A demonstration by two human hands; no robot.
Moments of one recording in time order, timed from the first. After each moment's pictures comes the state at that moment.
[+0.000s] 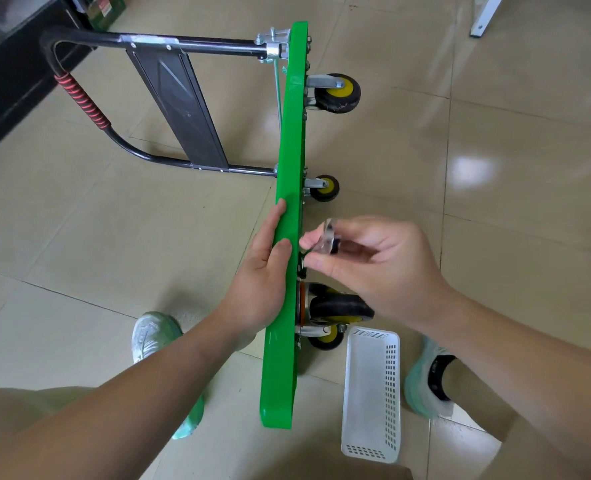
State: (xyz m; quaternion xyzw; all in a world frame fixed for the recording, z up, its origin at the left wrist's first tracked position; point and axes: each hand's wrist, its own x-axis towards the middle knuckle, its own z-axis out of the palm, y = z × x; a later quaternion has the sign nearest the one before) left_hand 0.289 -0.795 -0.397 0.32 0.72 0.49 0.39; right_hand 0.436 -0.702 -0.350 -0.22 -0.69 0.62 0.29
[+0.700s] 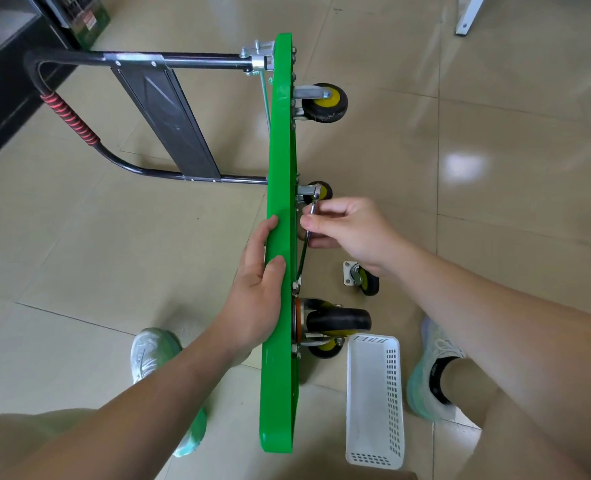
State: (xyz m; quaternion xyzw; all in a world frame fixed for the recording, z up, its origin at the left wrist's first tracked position) left_hand 0.286 -0.790 -0.396 0.33 0.72 0.48 0.39; right_hand 0.385 -0.624 -0.401 -0.38 -0.57 0.71 0.18
